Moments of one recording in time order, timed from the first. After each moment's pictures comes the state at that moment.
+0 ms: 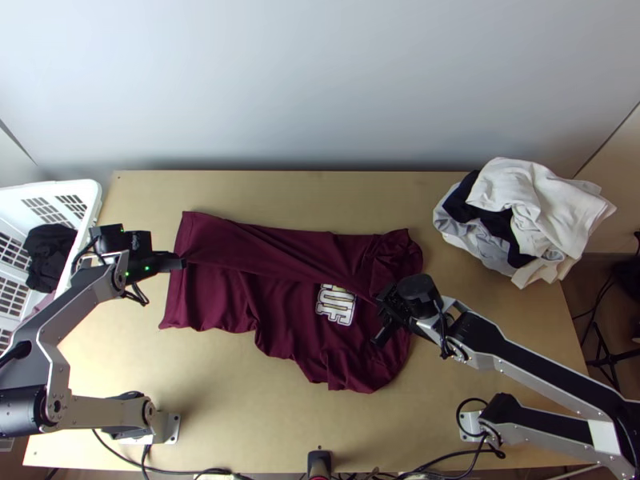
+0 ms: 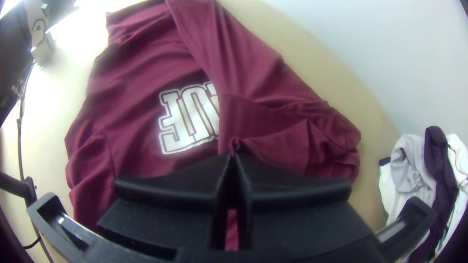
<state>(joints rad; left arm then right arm) 0.21 1.46 0.81 -0.17 0.28 0.09 0.78 1.20 0.66 -0.22 0.07 -0.21</state>
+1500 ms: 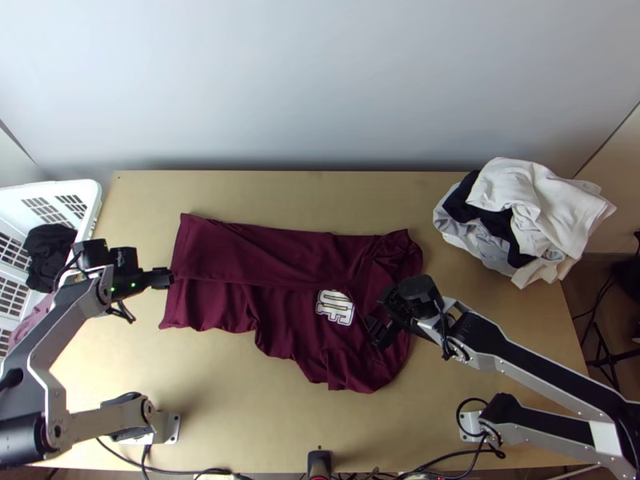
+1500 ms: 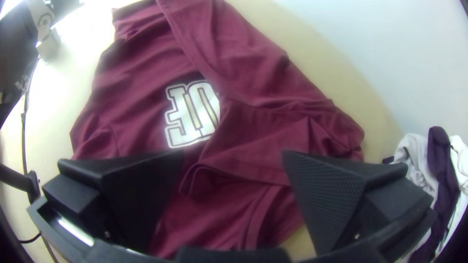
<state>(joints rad) 0.30 1.33 0.73 -0.32 0.28 0.15 0.77 1.19 0.66 -0.25 0.04 -0.22</state>
